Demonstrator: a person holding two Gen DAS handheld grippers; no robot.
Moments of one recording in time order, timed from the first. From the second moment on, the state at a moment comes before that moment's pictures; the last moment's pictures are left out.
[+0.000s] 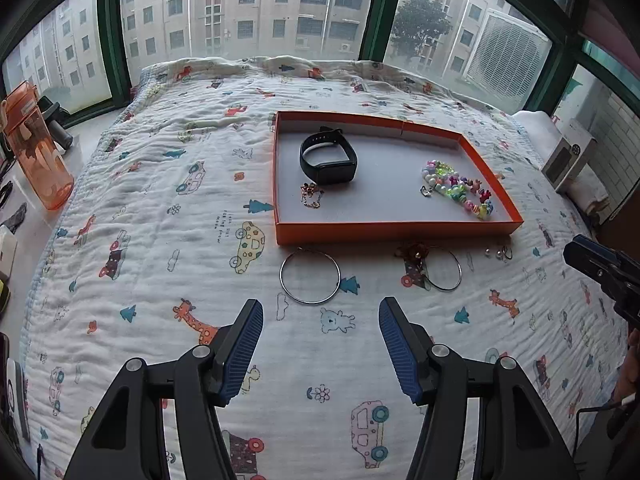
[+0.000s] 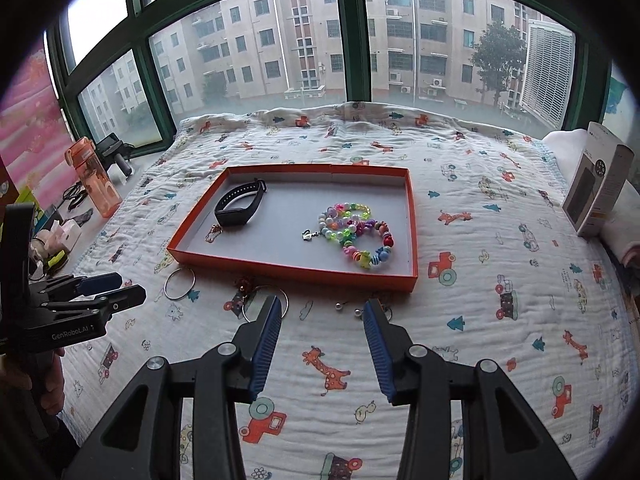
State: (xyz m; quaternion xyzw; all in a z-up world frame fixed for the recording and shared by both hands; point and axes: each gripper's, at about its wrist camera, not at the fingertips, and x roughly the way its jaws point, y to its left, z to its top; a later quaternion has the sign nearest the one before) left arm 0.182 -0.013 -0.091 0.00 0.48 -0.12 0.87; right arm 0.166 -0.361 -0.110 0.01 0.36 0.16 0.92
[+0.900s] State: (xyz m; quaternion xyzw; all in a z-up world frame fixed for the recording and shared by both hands) left arm 0.244 -0.040 -0.147 0.03 0.50 -0.08 0.86; right arm 0.198 -0.384 -0.155 0.04 0.41 0.15 0.90
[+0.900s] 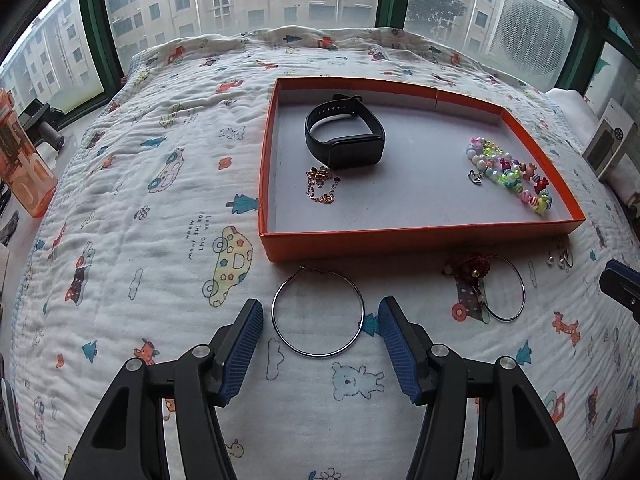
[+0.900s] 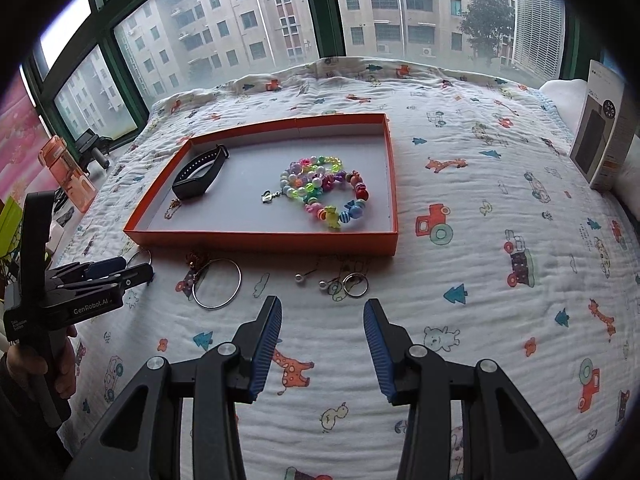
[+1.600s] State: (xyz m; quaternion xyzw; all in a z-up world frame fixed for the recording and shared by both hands) left arm 0.241 -0.043 -0.148 0.05 0.48 -0.09 0.87; right arm 0.222 -0.368 -0.172 -0.01 0.41 0.17 0.89
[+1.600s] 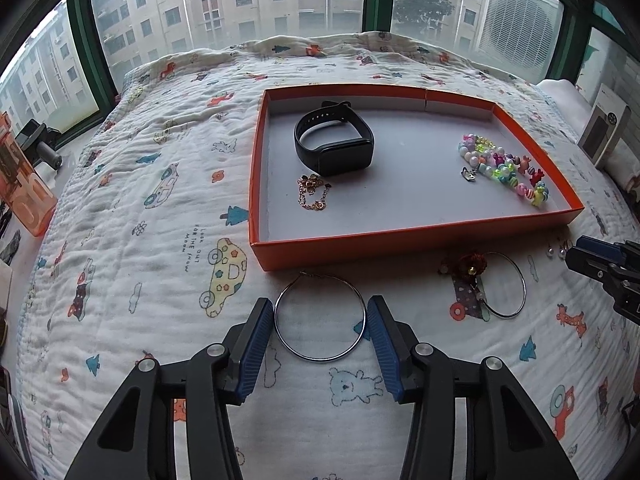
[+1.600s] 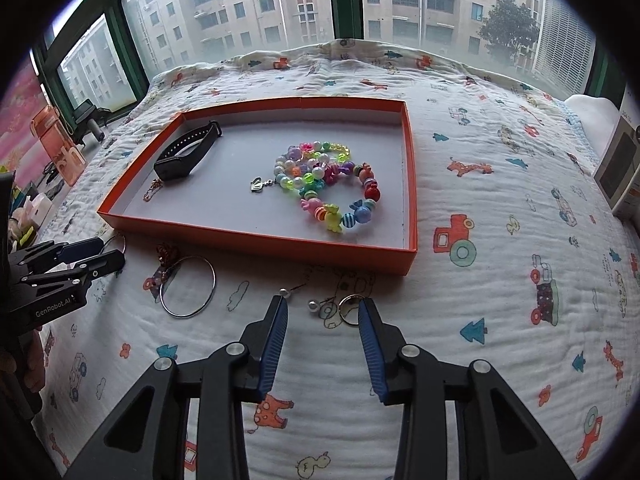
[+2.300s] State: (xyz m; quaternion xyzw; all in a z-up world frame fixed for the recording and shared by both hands) left arm 0.239 -0.044 -0.148 0.05 0.48 -0.10 0.87; right arm 0.240 -0.366 -0.177 -0.09 0.40 0.29 0.86
